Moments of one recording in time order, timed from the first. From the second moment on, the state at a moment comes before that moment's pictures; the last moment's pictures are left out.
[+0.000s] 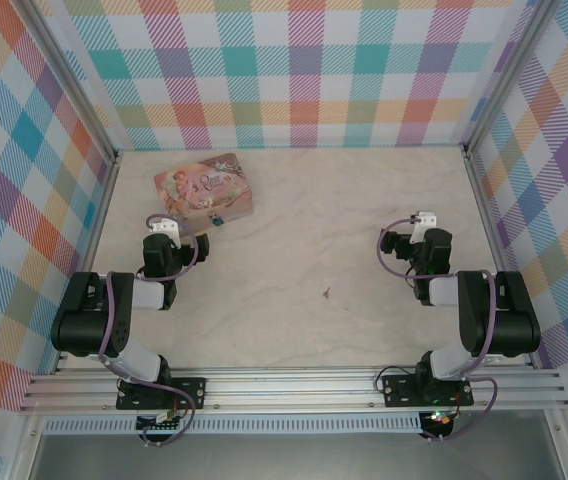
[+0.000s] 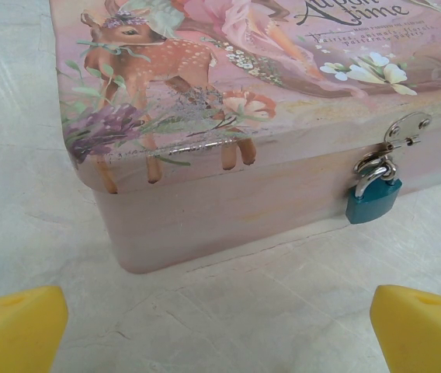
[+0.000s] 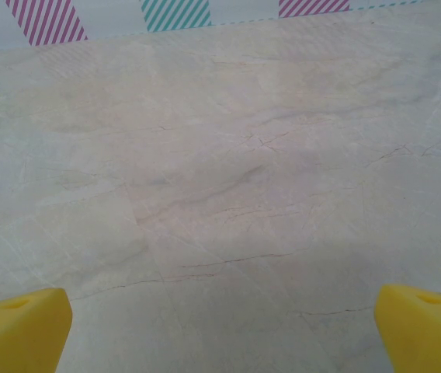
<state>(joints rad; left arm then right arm) -0.02 1.57 0.40 0.74 0.00 -0.11 -0.01 1.54 0.40 0.74 -0.10 0.07</state>
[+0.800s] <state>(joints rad) -0.03 1.13 0.58 0.25 -0.07 -0.29 -0.01 1.09 0.63 -0.05 -0.16 0.22</state>
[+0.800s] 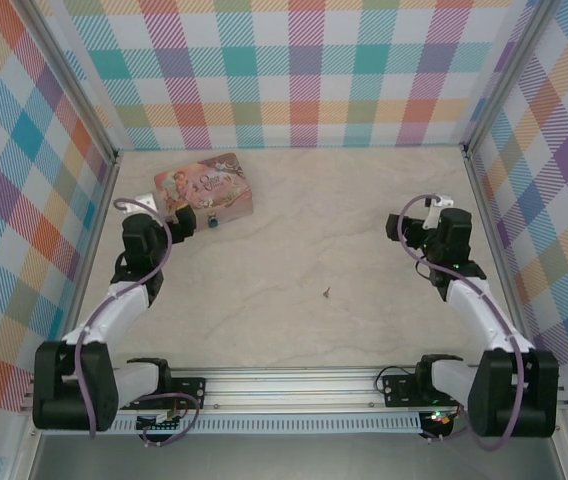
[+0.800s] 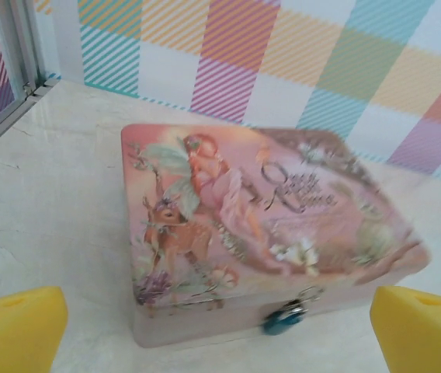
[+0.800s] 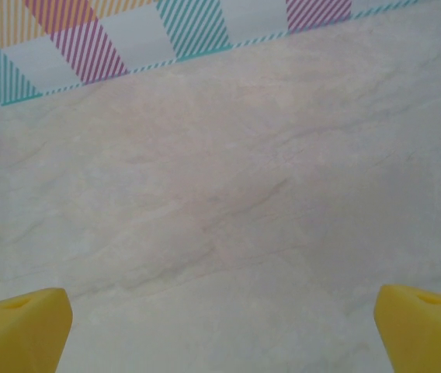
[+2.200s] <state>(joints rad) -0.40 1.18 0.52 0.06 0.04 -0.76 0.72 1.70 1.04 -0.72 -0.04 0.55</state>
